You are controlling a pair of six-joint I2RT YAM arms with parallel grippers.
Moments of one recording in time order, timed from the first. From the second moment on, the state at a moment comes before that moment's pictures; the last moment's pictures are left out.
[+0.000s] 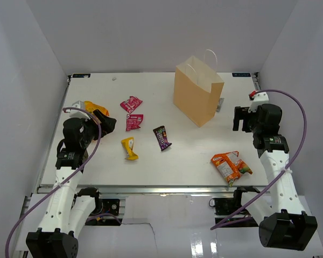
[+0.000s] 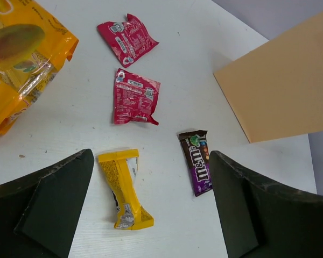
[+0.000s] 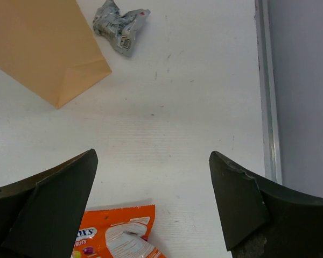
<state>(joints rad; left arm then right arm) -0.02 0.76 0.70 -0.27 0.17 -0.53 -0.04 0.92 0.85 -0.41 -0.03 -0.11</state>
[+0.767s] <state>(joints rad) -0.02 0.77 0.65 -0.28 0.23 -0.56 0.02 1.17 0.89 -1.17 -0.54 -1.78</state>
